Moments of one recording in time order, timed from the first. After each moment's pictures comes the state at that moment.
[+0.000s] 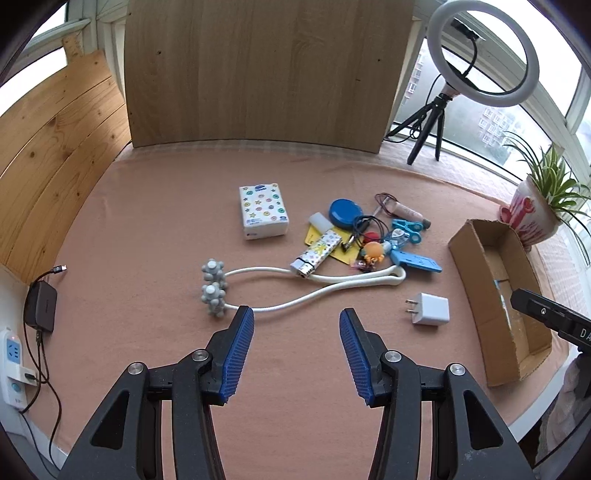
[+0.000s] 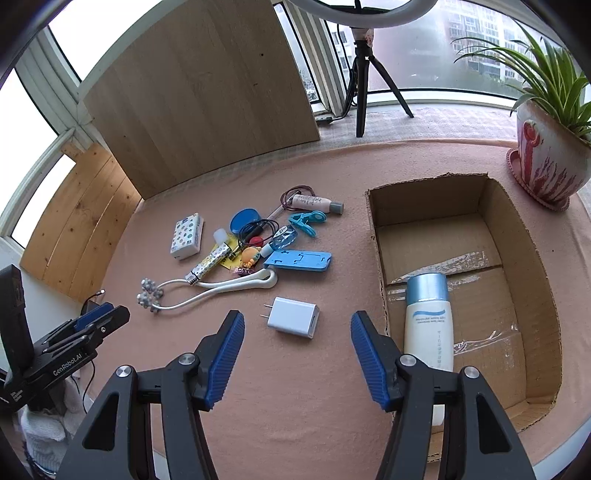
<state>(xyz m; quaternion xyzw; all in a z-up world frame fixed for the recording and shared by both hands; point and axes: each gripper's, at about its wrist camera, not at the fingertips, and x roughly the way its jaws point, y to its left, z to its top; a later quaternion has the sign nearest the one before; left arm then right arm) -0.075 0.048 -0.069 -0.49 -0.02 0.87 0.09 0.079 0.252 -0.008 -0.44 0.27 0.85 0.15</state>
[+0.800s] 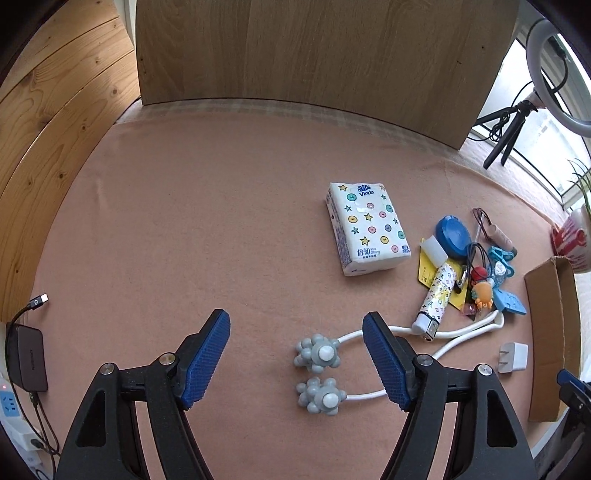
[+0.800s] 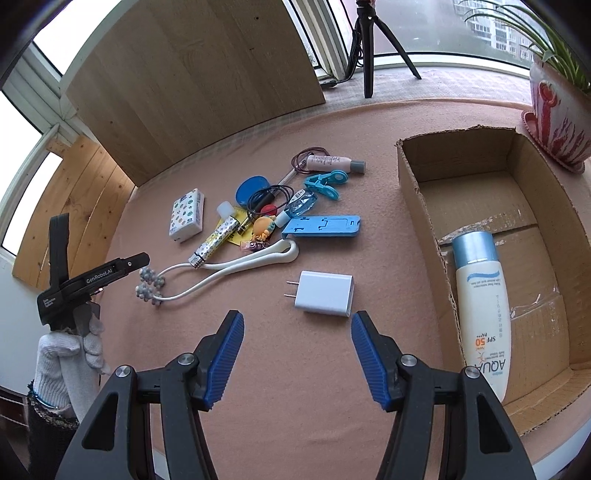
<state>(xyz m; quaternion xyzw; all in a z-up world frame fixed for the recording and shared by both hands) -0.198 -0.016 -0.147 -0.56 -0.03 0.83 0.07 0.056 0.227 -0.040 -0.47 0.31 0.81 0.16</state>
